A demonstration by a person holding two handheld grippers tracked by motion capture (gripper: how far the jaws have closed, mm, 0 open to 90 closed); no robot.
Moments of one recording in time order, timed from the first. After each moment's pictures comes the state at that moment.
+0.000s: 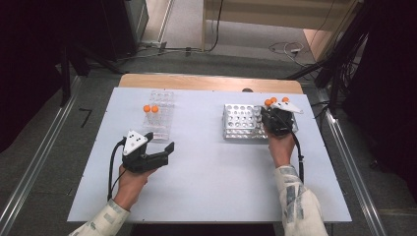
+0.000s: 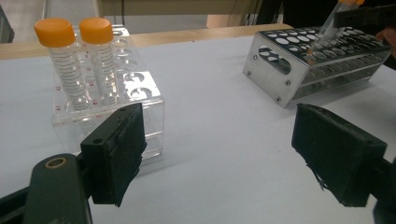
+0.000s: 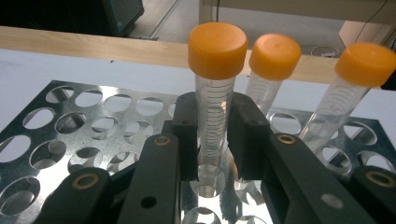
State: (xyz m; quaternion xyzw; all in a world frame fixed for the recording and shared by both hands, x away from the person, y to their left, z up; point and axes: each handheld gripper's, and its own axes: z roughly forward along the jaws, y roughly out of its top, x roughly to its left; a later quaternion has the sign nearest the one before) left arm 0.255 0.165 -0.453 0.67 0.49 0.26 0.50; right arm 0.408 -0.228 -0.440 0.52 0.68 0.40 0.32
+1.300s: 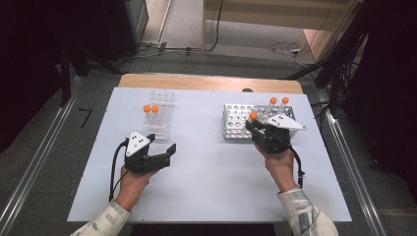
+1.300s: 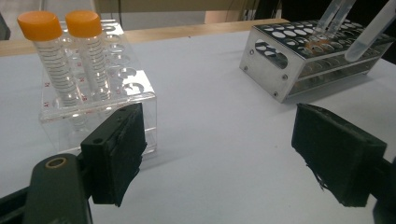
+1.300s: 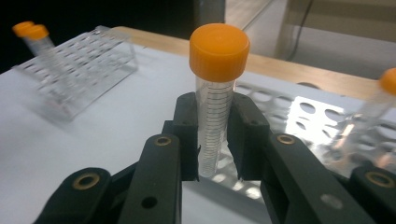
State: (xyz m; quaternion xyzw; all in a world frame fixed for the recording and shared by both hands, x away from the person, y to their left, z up) left arm 0.254 0.159 -0.456 0.68 0.48 0.26 0.49; right arm 0.322 -0.198 -0.408 0.41 0.74 0.47 0.24
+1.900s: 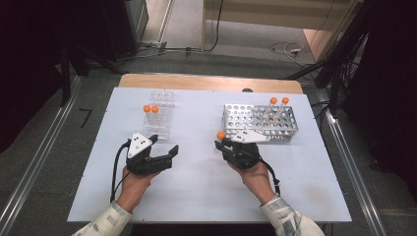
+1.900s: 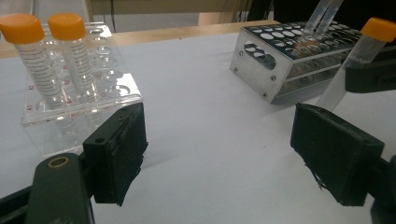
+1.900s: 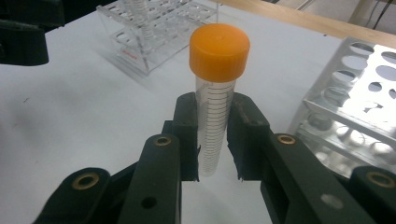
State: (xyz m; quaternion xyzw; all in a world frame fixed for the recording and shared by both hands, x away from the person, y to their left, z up) left arm 0.250 0.153 -0.454 0.68 0.47 0.25 0.50; right arm 0.300 -0.135 -0.440 0.34 0.81 0.45 0.17
